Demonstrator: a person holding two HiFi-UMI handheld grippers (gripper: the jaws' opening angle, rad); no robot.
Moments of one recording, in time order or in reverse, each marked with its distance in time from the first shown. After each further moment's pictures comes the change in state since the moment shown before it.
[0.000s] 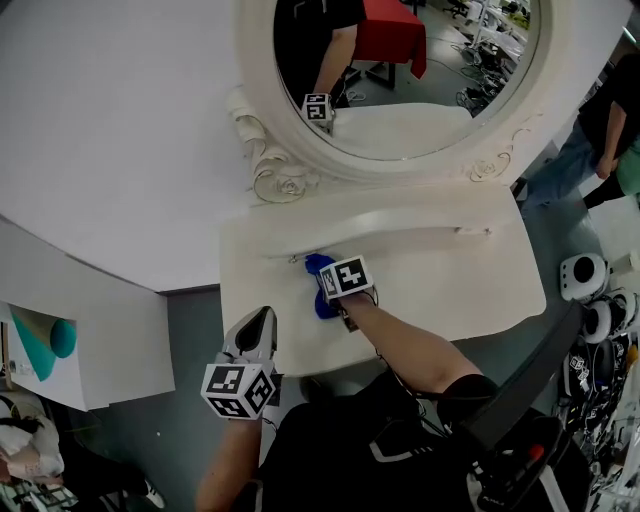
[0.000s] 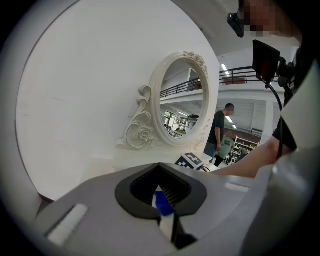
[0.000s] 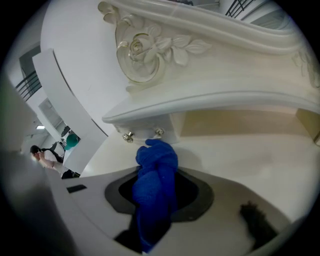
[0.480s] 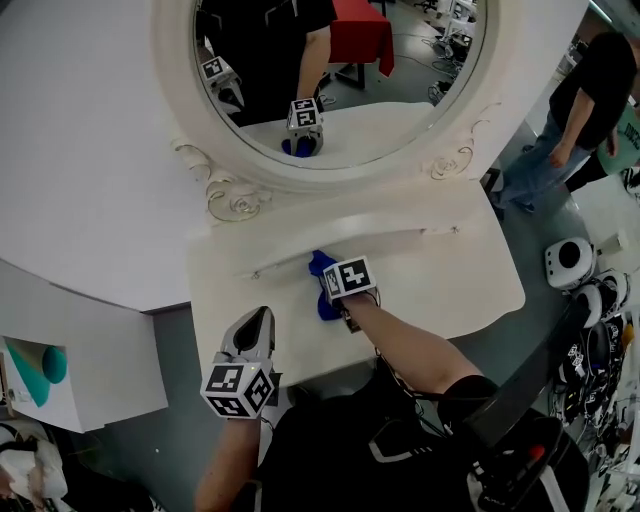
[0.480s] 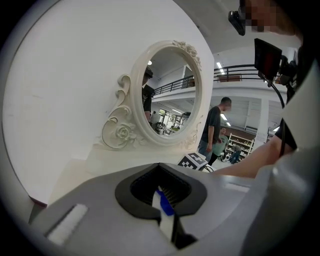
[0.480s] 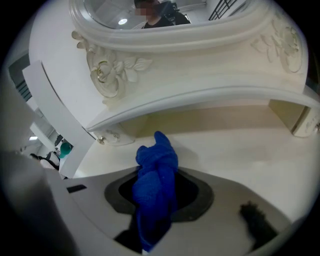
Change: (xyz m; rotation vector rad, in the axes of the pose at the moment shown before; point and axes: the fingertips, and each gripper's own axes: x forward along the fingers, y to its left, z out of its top) left arm 0.056 -0.064 0.006 0.028 0.027 -0.062; right arm -0.048 -0.094 -0.011 0.099 -0.010 -0.060
